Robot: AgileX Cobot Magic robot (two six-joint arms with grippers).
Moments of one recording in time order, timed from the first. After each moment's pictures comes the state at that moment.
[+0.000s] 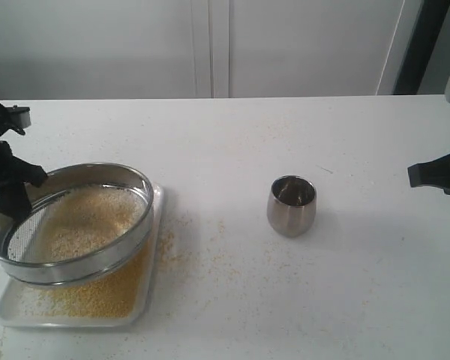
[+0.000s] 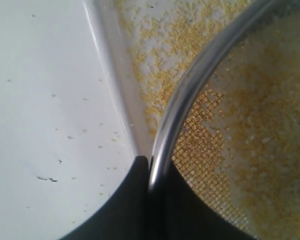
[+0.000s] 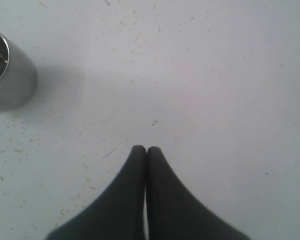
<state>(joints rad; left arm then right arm) -0.01 1.80 -1.25 -0.27 1.00 0.42 0.05 1.18 -0.77 0.00 0.59 -0.03</state>
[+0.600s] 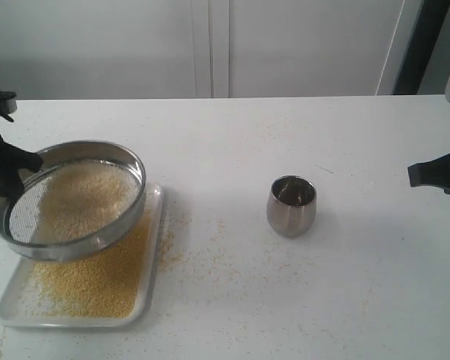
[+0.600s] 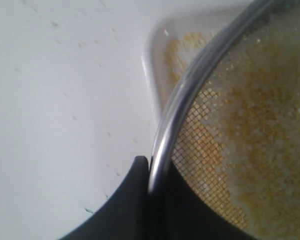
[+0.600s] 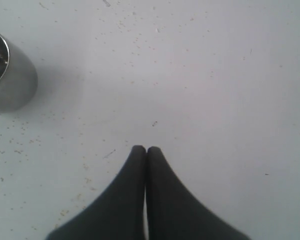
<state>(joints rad) 0.01 1.77 -1.23 -0.23 0.83 0.35 0.05 1.18 -0.77 0.00 0.58 -0.03</state>
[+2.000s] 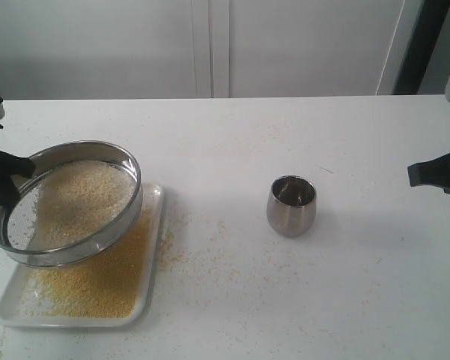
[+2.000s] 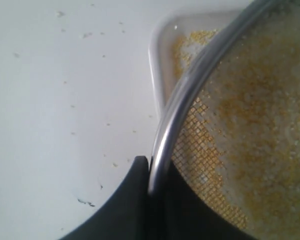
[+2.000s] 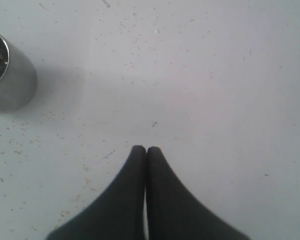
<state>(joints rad) 0.05 1.74 -1.14 -0.31 0.78 0.40 0.05 1.18 -0.77 0.00 0.58 -0.03</state>
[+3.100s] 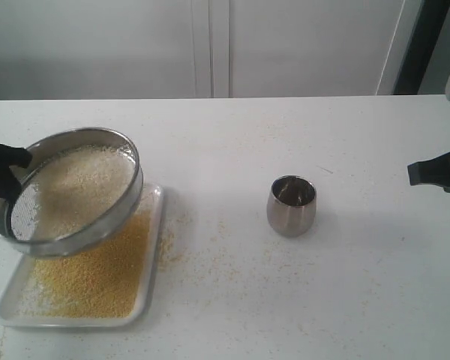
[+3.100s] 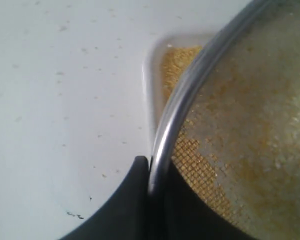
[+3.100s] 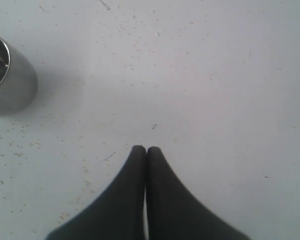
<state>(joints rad) 0.07 1.73 -1.15 -0.43 0.79 0.52 0.05 1.18 -0.77 0.00 0.57 -0.03</state>
